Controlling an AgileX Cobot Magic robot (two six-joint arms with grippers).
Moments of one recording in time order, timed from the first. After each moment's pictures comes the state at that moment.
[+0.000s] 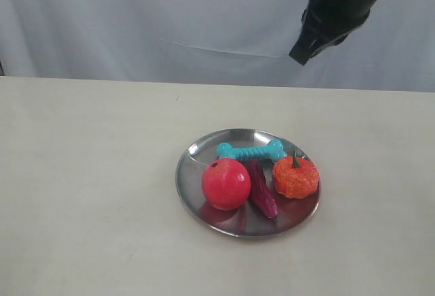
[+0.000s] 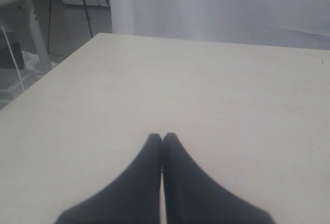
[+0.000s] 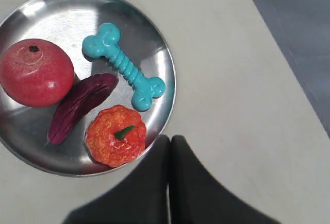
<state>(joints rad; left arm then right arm) 0.22 0.00 0.00 -0.01 0.35 0.02 0.00 1.74 -1.77 -0.07 1.17 -0.57</state>
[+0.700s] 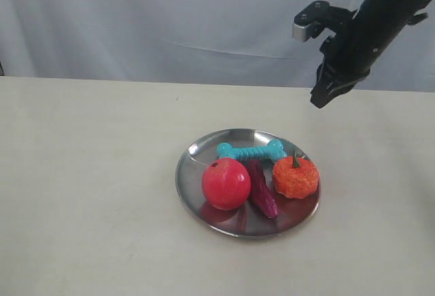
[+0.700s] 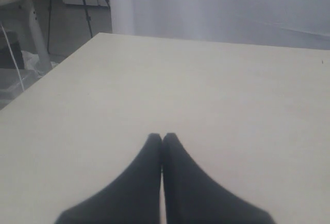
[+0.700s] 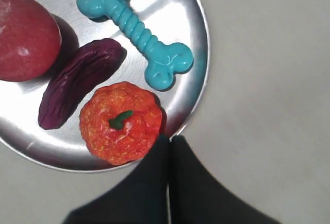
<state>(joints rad) 0.22 0.00 0.00 -0.01 0.35 0.02 -0.24 1.99 -1.77 0.21 1.18 -0.83</state>
